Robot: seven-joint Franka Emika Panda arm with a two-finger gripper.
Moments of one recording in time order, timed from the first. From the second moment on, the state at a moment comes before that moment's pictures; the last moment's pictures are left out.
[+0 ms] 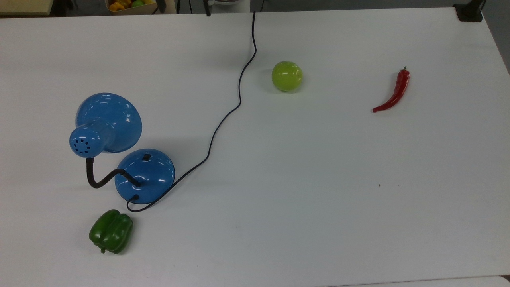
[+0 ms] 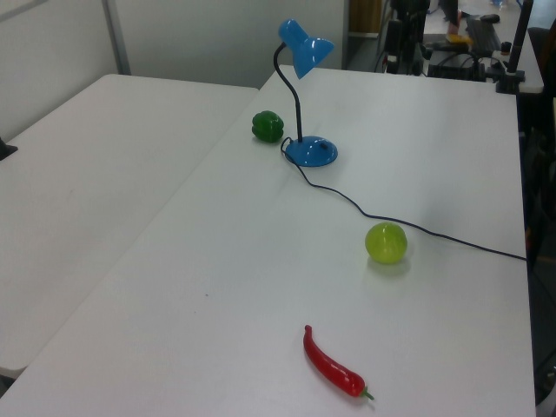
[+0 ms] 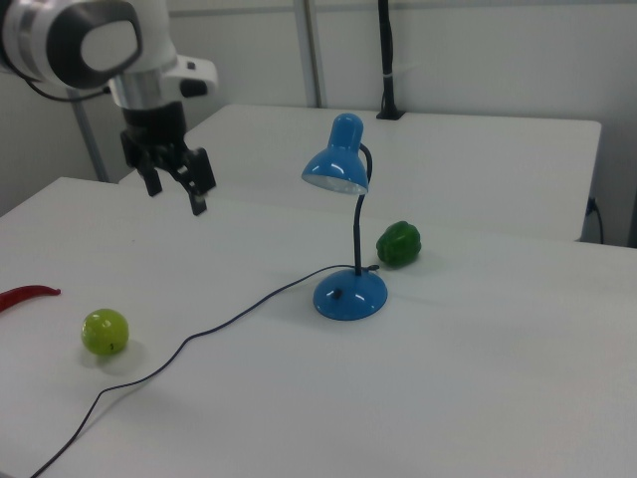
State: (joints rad) arm 0.04 -0.04 -0.06 -1.67 0.08 1.69 0.07
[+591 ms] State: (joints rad) arm 0.04 -0.01 0.05 -1.66 0.07 1.71 -0.01
